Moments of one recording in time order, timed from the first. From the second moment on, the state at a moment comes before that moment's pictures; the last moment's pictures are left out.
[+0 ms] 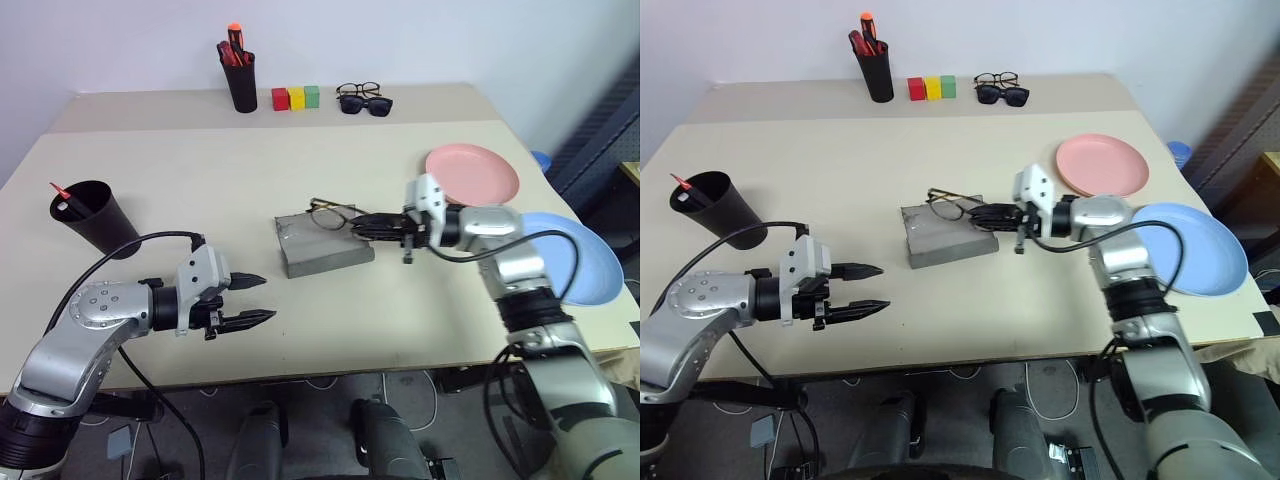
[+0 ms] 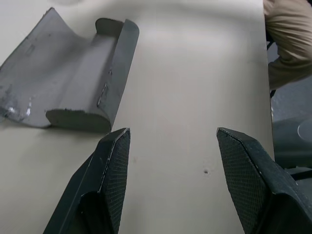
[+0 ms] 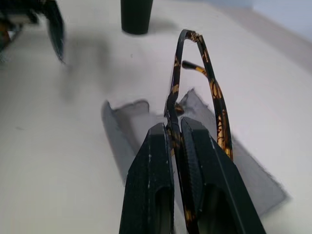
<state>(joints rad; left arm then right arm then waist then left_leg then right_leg) -0.09 0.83 0.07 -0.49 -0.47 0.52 -1.03 -0.81 -0.42 0.15 0.59 0.21 -0.10 1.25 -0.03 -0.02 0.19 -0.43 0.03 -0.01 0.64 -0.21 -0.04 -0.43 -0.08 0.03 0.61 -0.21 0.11</state>
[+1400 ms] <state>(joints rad) -0.93 0.58 -0.22 0.57 -0.07 0.36 -0.80 0.07 -0.79 -0.35 -0.30 0.37 0.30 1.08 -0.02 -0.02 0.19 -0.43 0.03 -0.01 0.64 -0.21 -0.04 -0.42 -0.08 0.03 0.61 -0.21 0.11</state>
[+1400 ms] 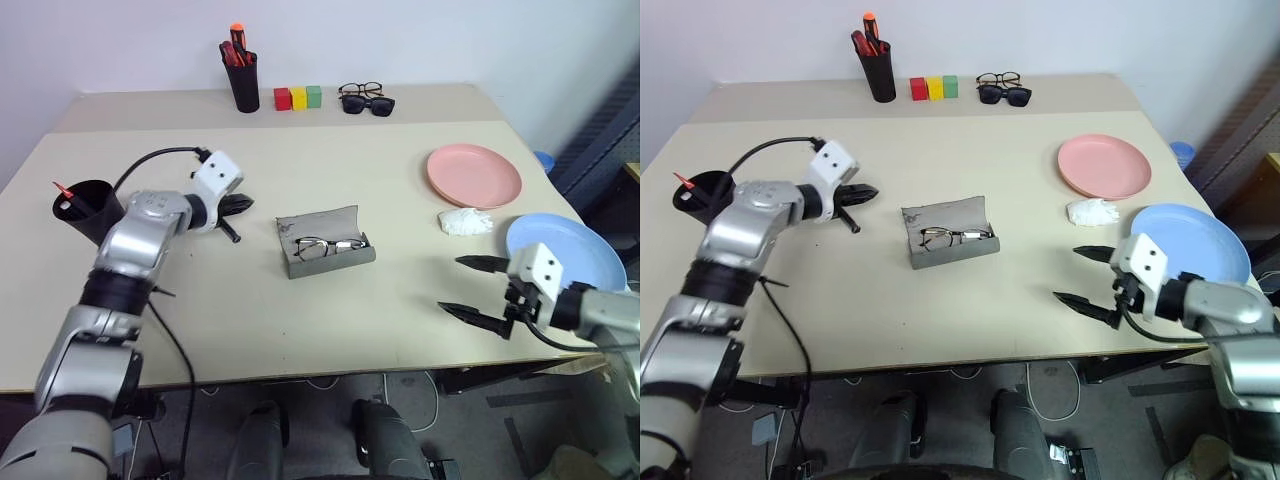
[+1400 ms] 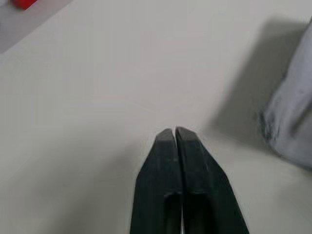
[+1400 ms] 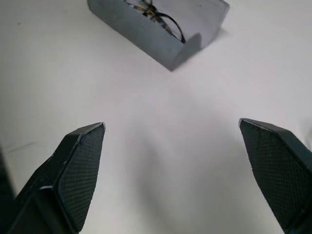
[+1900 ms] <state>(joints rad) -1.25 0.36 -0.26 1.27 0.10 0.03 -1.23 0.16 -0.76 -0.40 -0.43 0.40 0.32 0.93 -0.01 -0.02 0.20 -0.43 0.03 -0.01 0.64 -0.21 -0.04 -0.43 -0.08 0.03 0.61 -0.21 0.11</state>
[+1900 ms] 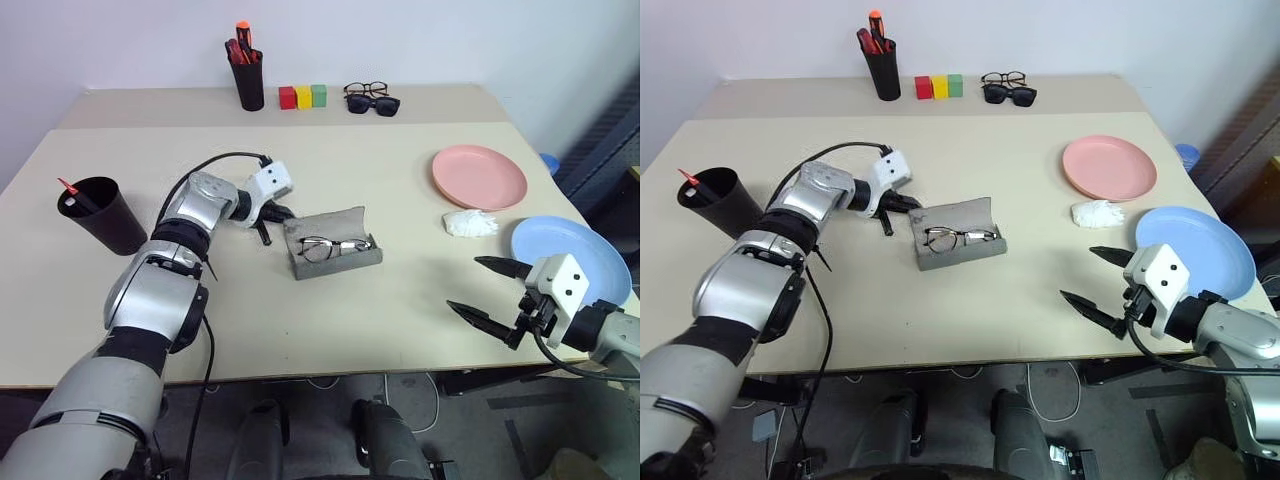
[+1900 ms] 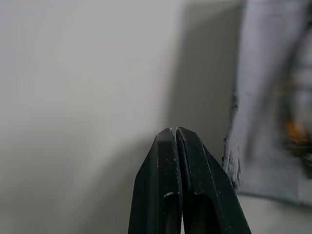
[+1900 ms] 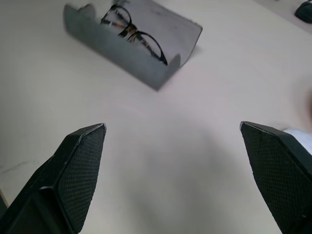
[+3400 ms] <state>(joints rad) -0.93 0.30 -0.36 0.06 -0.20 0.69 -1.23 -0.18 -0.69 -0.30 0.34 0.19 0.11 0.64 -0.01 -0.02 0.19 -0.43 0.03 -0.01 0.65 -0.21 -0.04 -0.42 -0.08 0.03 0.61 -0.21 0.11</state>
